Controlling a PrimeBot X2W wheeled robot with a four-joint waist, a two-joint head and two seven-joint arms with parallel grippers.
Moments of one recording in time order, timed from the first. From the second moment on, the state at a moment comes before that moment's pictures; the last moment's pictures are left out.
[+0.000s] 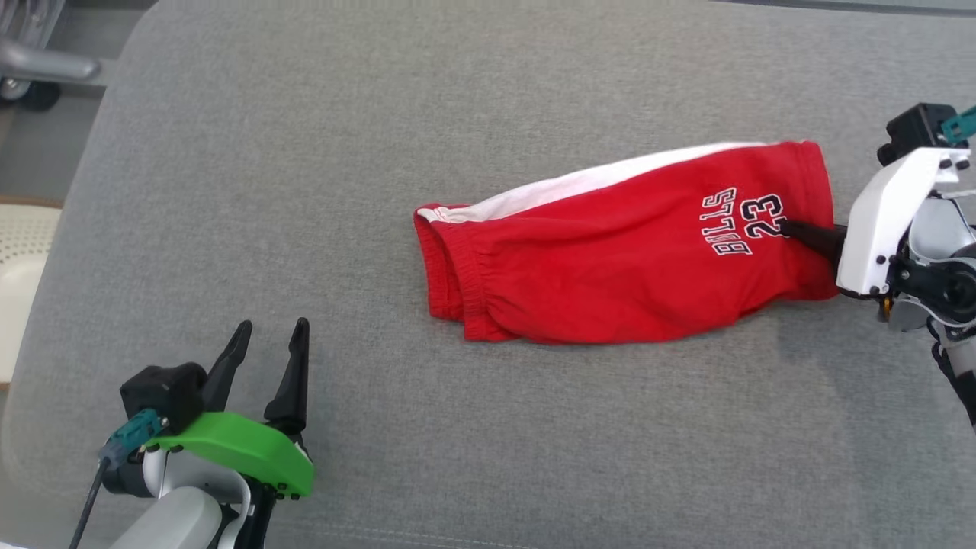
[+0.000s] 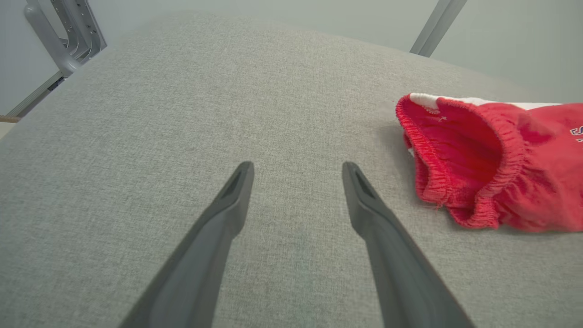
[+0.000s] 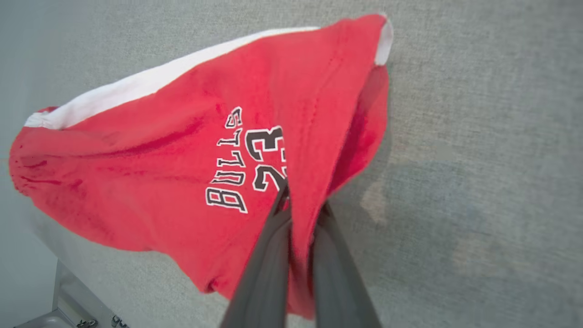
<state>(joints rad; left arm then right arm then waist) -0.30 0.52 -0.70 0.16 -0.94 0.24 -0.26 -0.63 -0.44 0.16 0.35 0.79 0.13 0.85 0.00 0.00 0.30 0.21</state>
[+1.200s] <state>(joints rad) -0.06 0.48 -0.56 0.07 -0.80 0.17 -0.26 -0.32 -0.43 0.05 0.22 0.81 0.13 0.48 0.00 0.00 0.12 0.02</state>
